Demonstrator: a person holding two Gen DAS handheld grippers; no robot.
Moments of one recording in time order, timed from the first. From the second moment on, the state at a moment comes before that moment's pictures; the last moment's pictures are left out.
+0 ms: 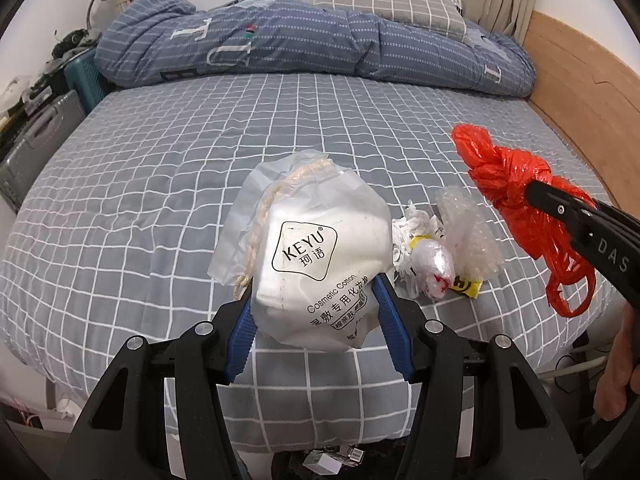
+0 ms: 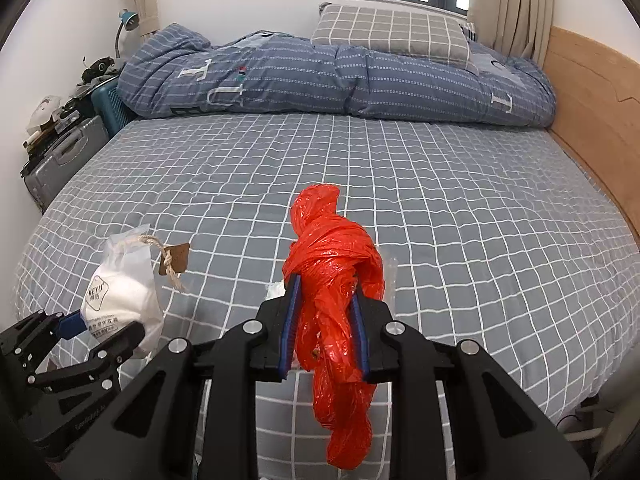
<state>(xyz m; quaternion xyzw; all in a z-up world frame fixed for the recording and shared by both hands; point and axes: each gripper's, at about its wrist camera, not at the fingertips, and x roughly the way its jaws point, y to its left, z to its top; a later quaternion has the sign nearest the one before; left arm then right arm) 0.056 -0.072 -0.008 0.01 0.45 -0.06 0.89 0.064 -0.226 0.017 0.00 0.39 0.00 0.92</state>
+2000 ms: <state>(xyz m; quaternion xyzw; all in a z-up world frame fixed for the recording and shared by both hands) -0.105 -0.059 -0.065 -0.01 0.49 -0.07 0.87 -0.133 -0.188 -0.055 0.01 0.45 0.01 0.89</state>
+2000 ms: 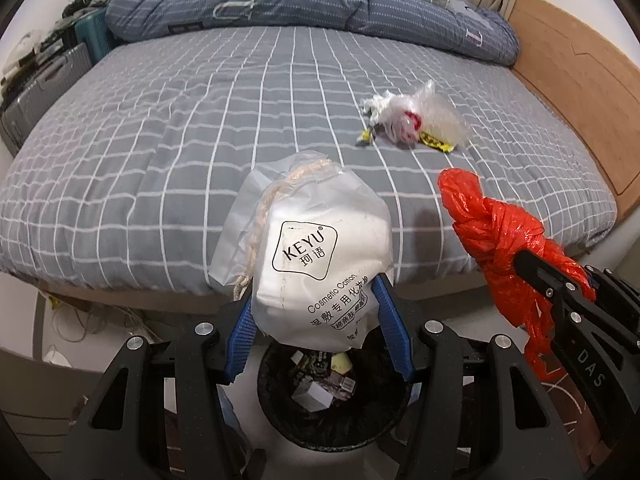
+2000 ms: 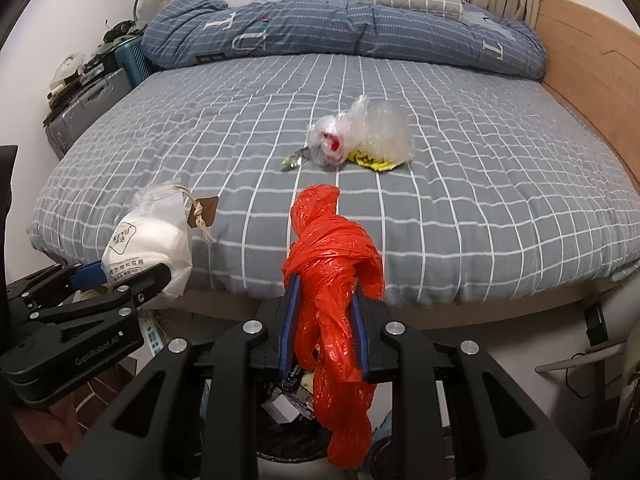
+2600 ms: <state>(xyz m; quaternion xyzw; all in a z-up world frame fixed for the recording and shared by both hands) -0.146 -0.056 -0.115 -0.01 0.53 -0.07 0.85 -0.170 -0.183 -0.111 0.02 0.50 0.02 0.86</state>
